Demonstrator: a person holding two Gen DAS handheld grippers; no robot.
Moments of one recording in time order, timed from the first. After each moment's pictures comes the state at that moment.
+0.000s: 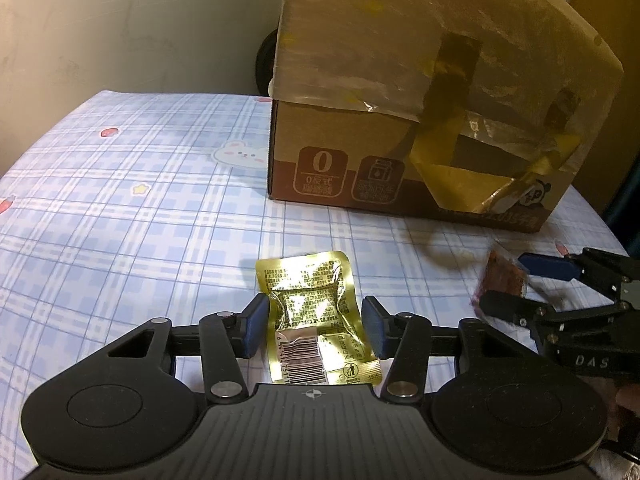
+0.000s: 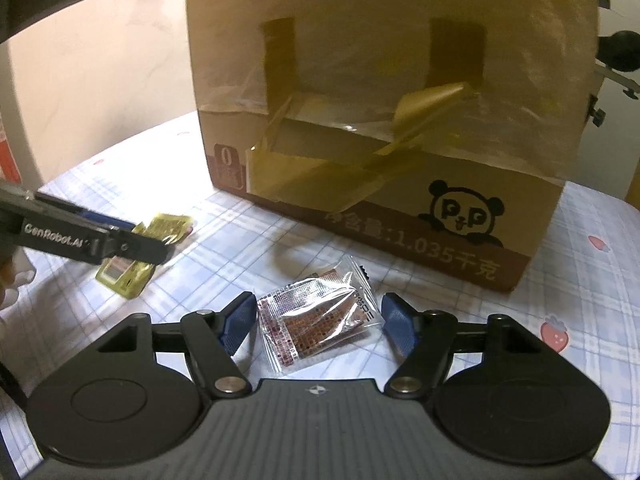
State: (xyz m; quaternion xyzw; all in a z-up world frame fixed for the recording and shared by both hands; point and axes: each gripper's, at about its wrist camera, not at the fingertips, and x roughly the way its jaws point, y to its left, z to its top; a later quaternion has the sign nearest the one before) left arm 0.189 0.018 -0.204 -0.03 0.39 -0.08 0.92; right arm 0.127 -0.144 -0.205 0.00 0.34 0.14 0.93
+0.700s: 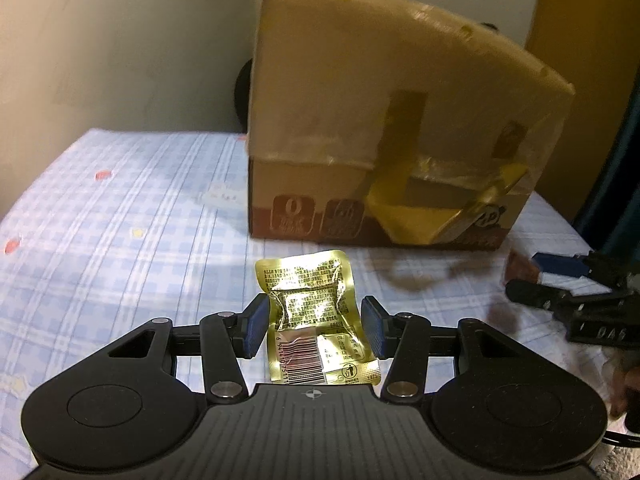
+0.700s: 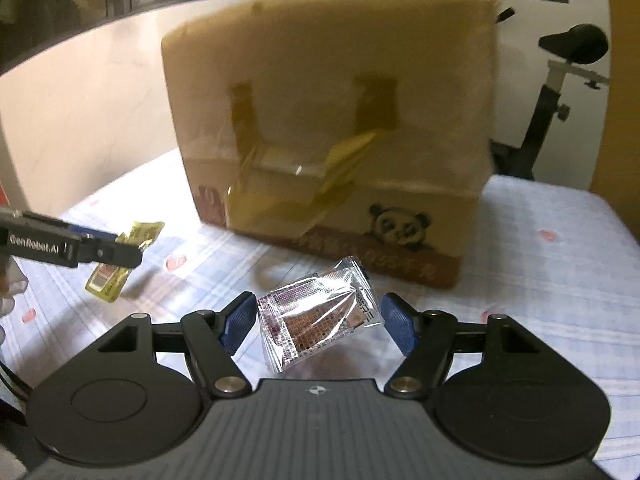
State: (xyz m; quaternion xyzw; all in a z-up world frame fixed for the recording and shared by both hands) left arm 0.164 0.011 -0.161 -0.01 0.35 -0.11 0.93; right arm 0.089 -0.183 -0.161 0.03 0.31 0.11 0.94
